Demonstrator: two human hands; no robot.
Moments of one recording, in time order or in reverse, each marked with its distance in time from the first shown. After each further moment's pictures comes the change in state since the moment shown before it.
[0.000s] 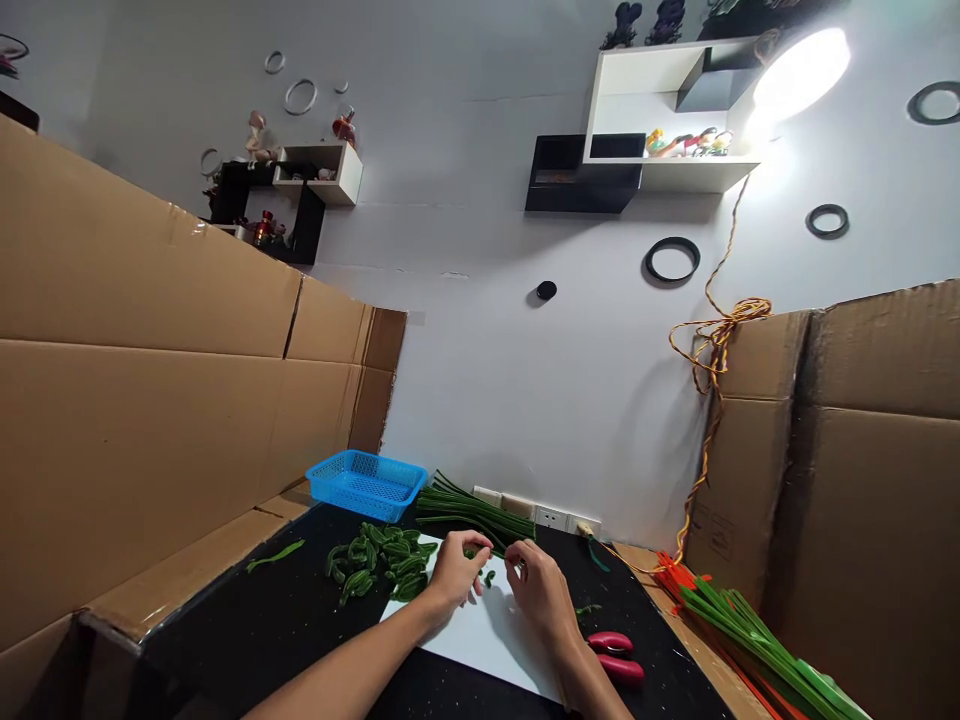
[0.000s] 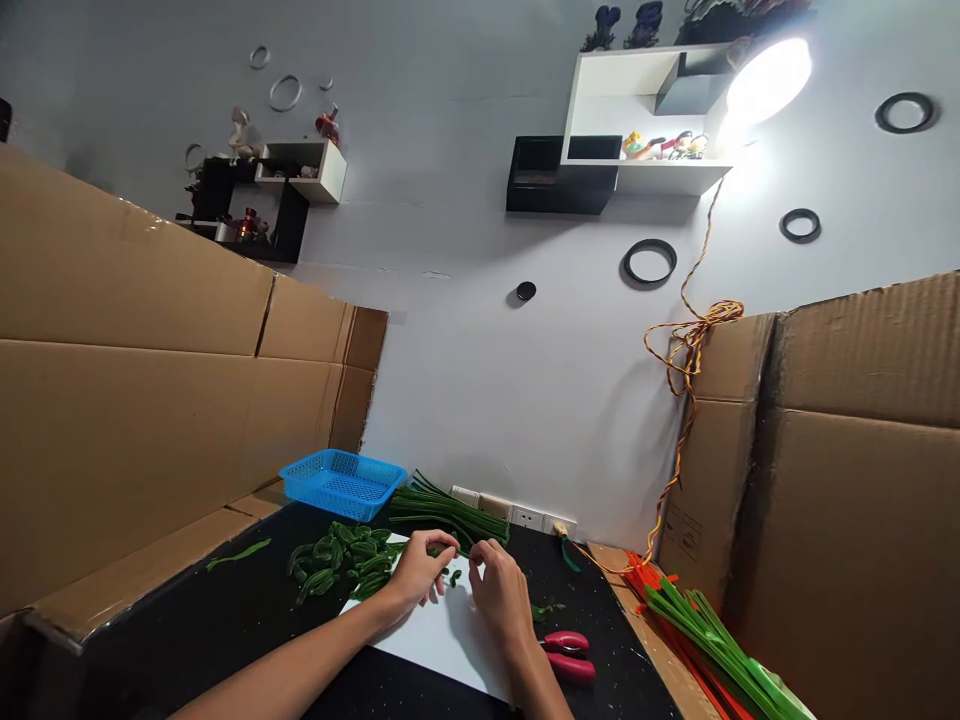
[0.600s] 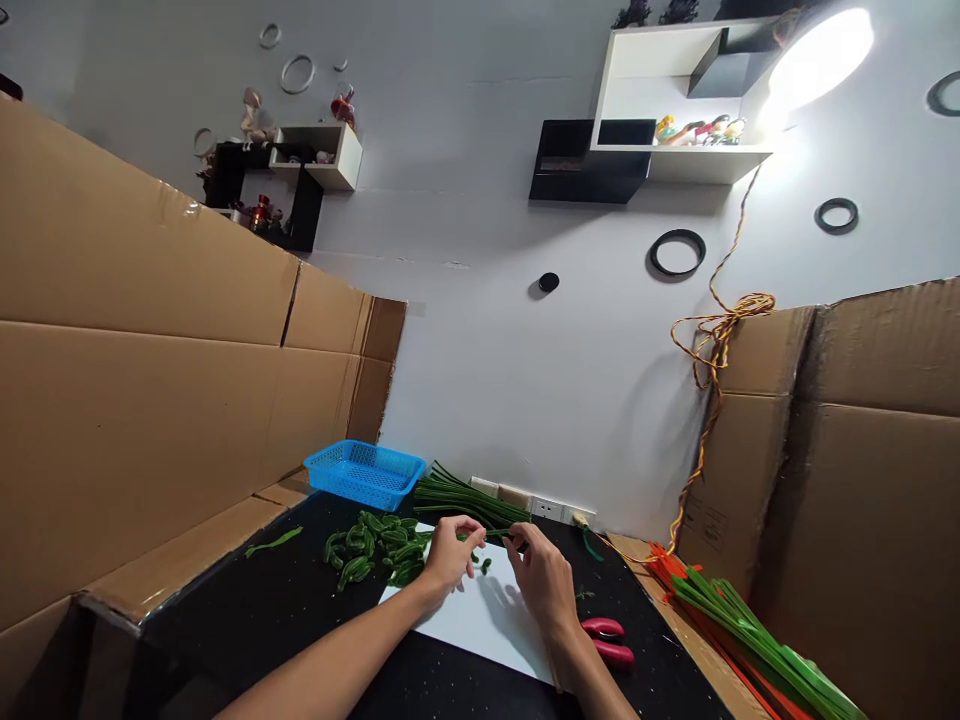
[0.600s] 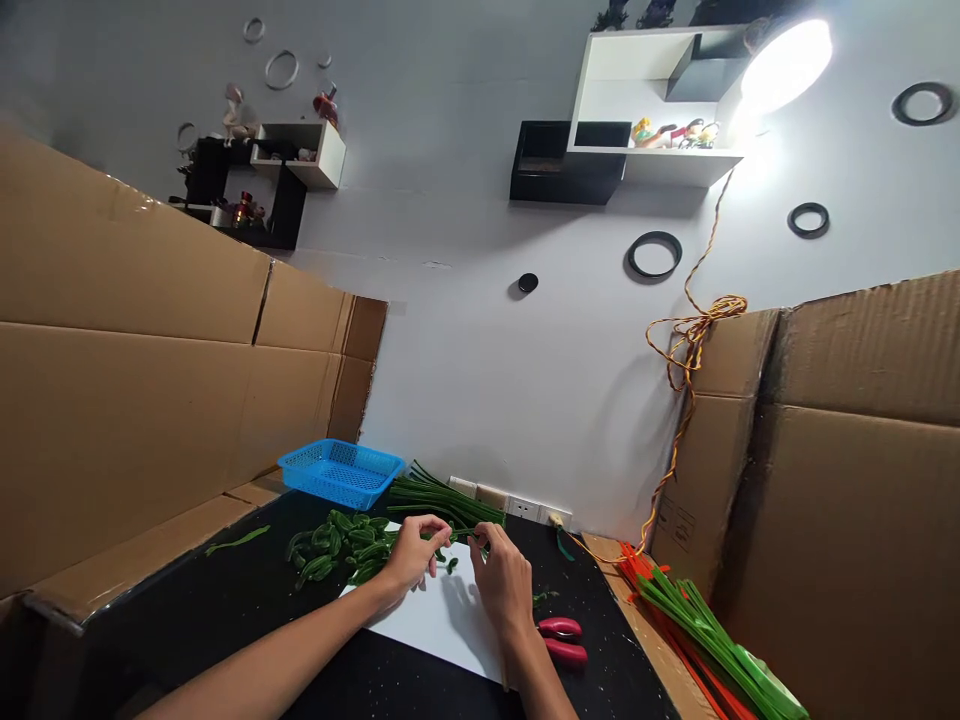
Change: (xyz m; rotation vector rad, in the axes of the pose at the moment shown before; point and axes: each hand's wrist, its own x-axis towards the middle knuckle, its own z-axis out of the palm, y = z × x) left_hand 0.003 -0.001 -0.005 -0.045 0.063 0.081; right_hand 0.000 0.009 0.002 -0.005 0.190 -0.006
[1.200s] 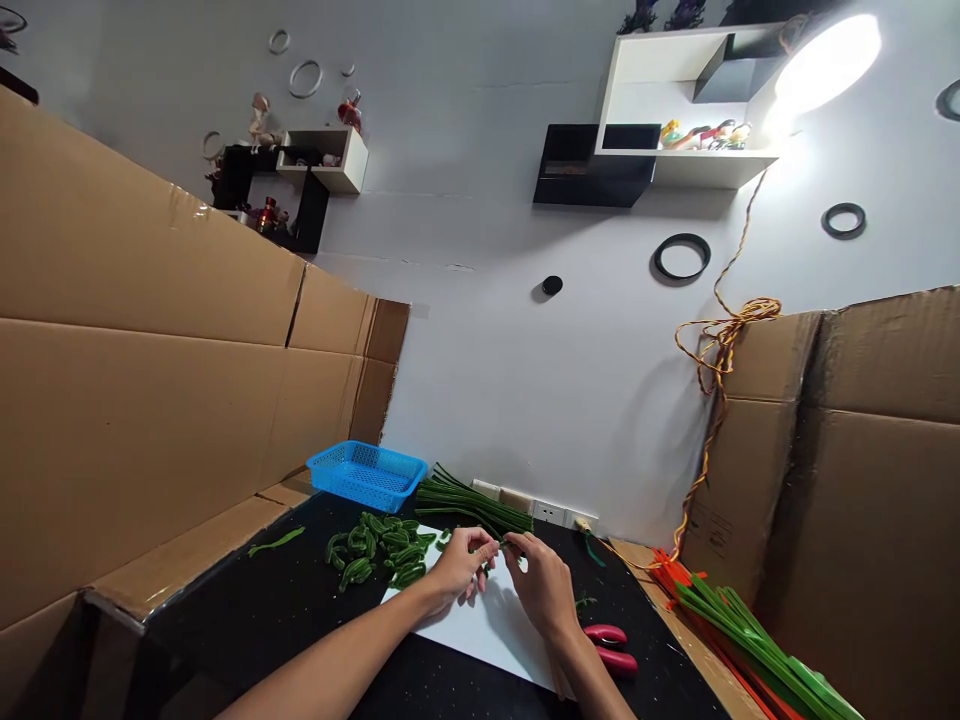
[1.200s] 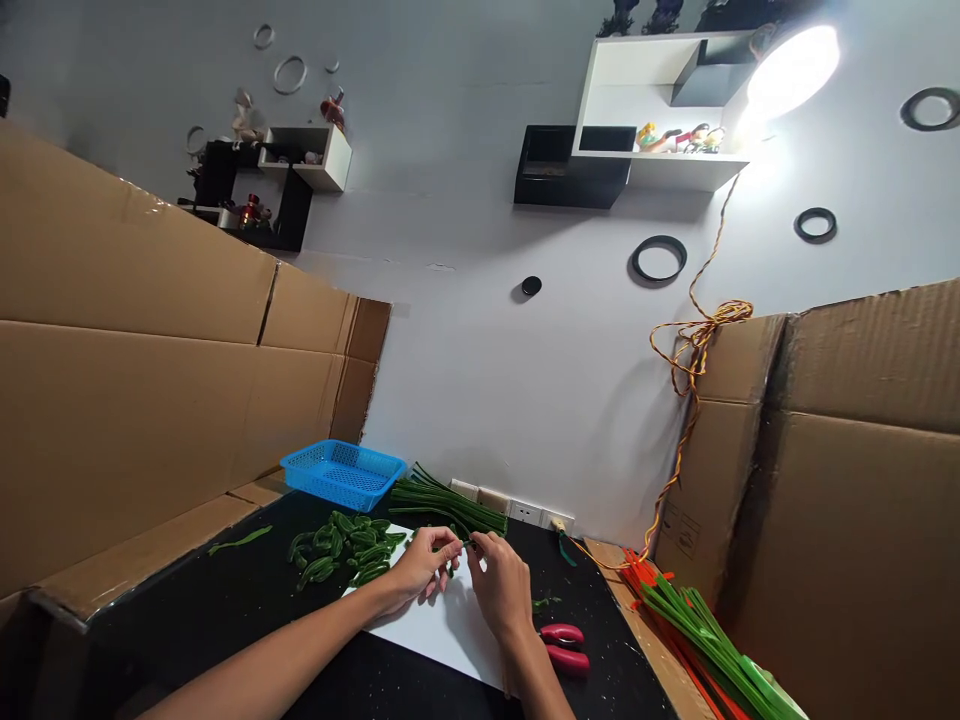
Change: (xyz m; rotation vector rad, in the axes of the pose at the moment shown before) left_hand -0.008 0.004 0.004 -0.170 -0.295 -0.075; right_hand 0.000 -0.013 -0.009 -0.064 -0.151 -0.003
